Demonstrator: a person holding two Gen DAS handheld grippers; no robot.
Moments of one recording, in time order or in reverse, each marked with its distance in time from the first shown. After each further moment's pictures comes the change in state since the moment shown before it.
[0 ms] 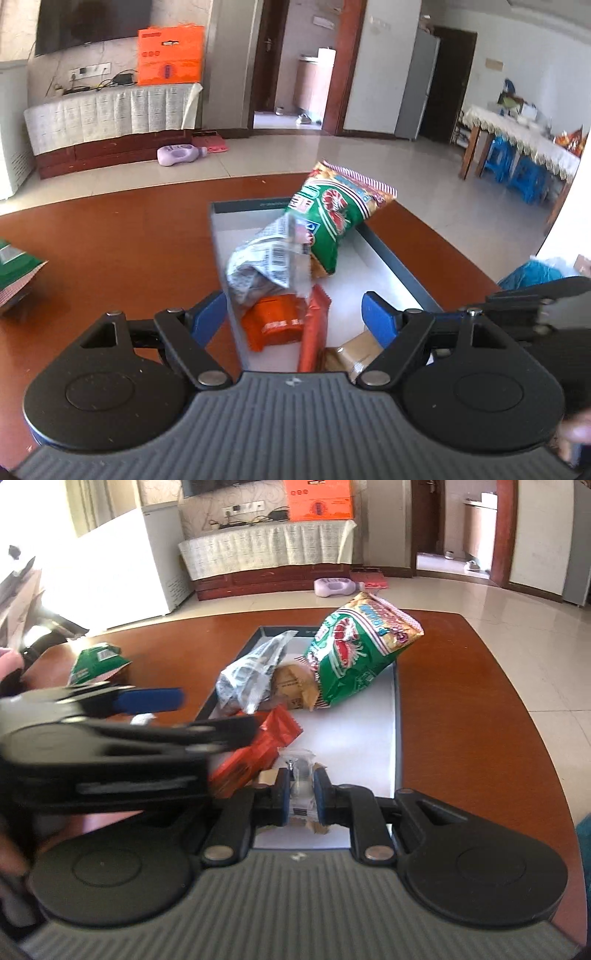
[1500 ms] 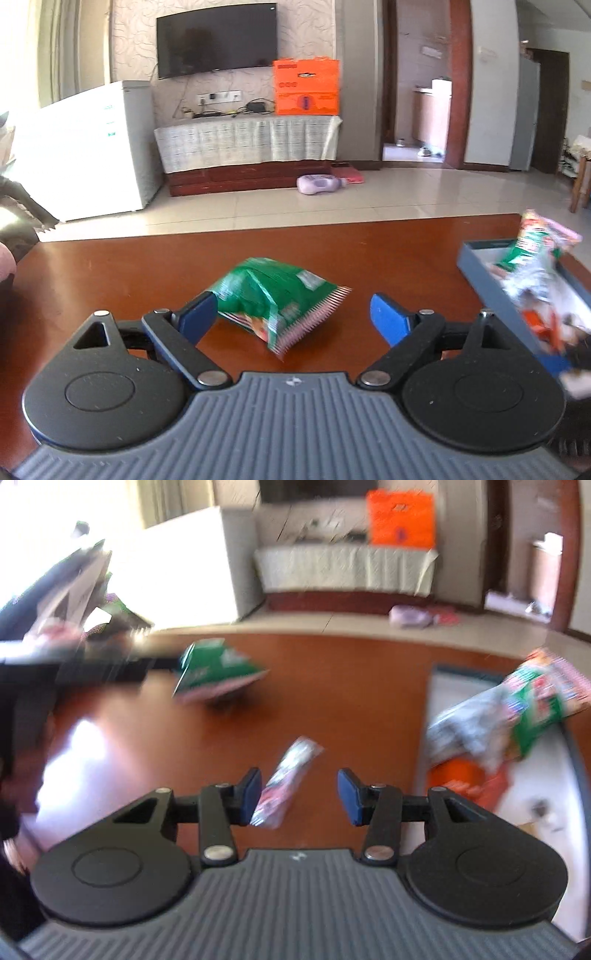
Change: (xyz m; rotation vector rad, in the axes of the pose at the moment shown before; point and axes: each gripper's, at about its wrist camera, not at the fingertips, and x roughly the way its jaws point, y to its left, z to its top) left arm -0.129 0.212 0.002 -0.047 -0.091 0.410; right arm 0.037 0.165 0.007 -0.141 -0.032 0.168
